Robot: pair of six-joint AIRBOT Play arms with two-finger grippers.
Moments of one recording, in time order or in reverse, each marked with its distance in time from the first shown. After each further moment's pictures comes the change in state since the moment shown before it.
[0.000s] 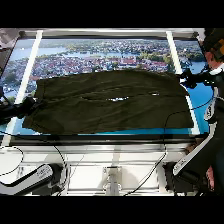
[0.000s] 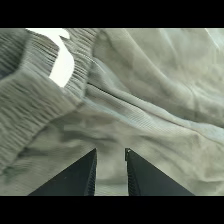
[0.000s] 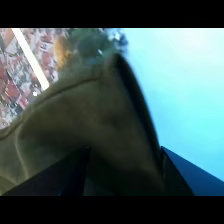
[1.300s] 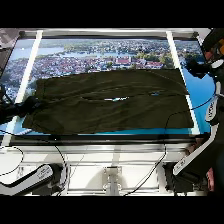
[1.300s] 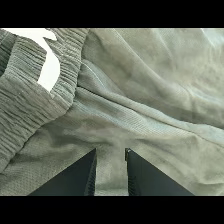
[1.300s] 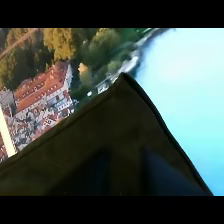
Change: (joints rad) left arm -0.022 0.000 0.000 0.002 0.031 0.000; right arm 0.012 0.139 0.003 -0.182 -0.148 -0.002
